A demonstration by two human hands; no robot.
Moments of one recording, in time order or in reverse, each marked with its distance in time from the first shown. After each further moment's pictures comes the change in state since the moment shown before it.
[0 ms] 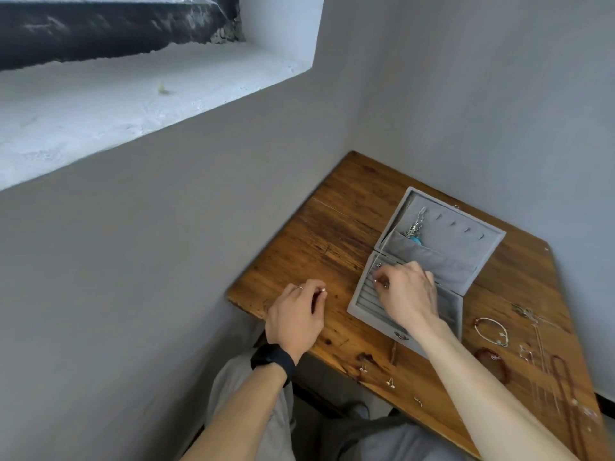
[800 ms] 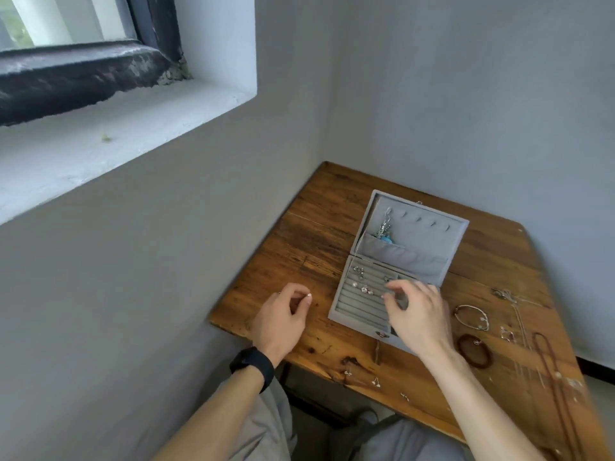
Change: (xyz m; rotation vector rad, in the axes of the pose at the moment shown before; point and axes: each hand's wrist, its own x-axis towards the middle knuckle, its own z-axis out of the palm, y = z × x) left_hand 0.016 -0.003 -0.005 -0.196 -0.152 -0.051; right_hand -0.049 0.041 -0.009 0.283 0.170 0.149
